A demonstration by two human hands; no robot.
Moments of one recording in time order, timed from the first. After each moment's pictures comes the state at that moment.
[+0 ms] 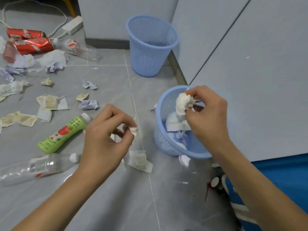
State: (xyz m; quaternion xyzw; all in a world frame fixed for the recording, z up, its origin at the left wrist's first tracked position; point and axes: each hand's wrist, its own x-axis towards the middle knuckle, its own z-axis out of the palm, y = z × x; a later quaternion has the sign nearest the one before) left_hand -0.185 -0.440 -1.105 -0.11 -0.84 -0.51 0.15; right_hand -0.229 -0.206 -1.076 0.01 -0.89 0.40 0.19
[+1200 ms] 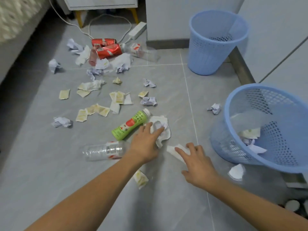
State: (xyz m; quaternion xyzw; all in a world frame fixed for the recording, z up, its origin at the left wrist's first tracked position) left_hand -0.209 -0.530 -1.264 -0.07 -0.98 -0.10 -0.16; right_hand -0.170 -0.301 -1.277 0.18 -0.96 0.05 -0.22
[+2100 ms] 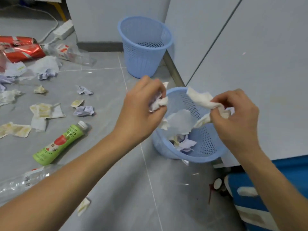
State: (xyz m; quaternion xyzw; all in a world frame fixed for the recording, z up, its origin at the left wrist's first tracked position) left_hand -0.266 -0.377 -1.089 -0.23 -0.82 -0.50 0.16; right_hand -0.221 -0.143 -1.067 -0.03 -0.94 0.25 0.24
